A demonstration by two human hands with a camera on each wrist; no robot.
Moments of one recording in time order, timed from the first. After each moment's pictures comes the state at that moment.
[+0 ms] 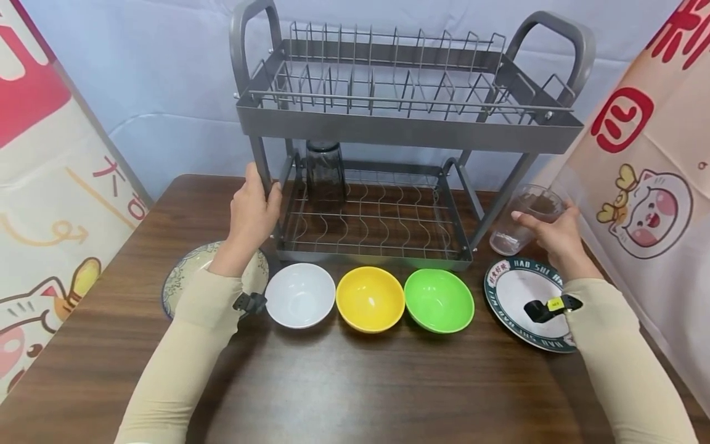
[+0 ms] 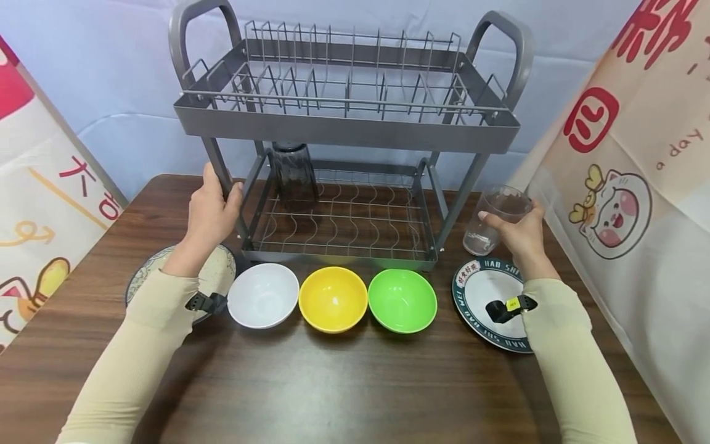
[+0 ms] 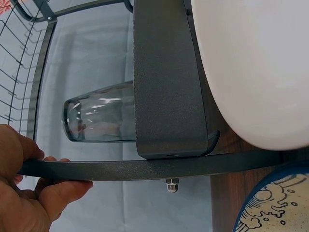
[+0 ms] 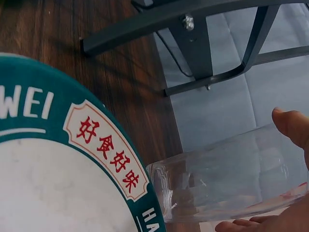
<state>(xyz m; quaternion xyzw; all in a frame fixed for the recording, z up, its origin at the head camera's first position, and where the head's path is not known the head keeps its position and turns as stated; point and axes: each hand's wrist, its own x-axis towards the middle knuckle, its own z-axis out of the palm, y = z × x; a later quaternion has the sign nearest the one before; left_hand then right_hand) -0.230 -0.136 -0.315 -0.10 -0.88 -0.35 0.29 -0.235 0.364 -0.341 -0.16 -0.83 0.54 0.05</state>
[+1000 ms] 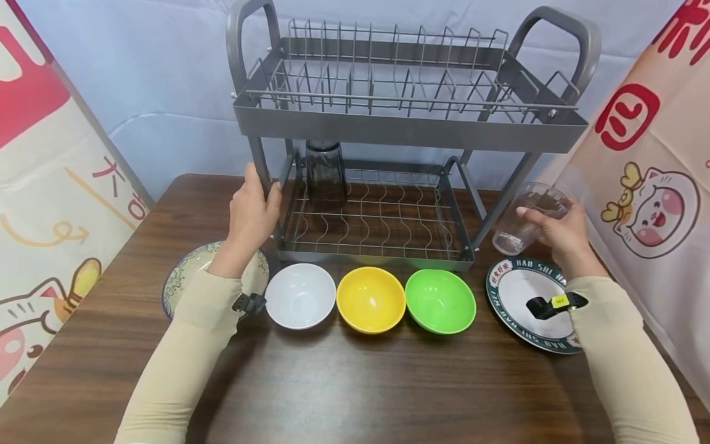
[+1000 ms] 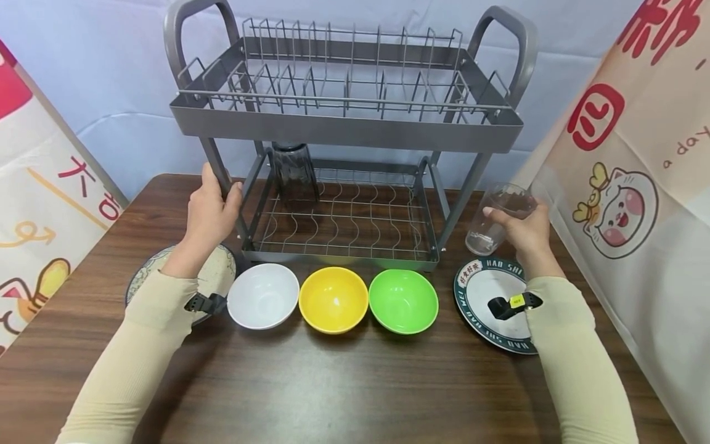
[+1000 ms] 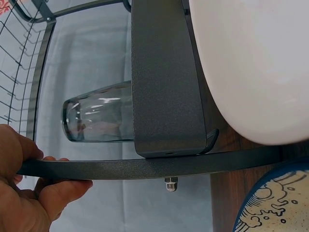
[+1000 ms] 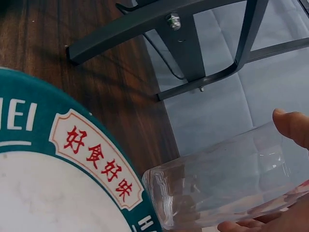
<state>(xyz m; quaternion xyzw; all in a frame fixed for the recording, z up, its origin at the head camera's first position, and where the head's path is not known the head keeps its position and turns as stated) -0.232 -0.135 -0.315 -0.09 -0.89 -0.35 0.29 -0.241 0.369 -0.340 -0.18 -0.82 0.54 0.06</state>
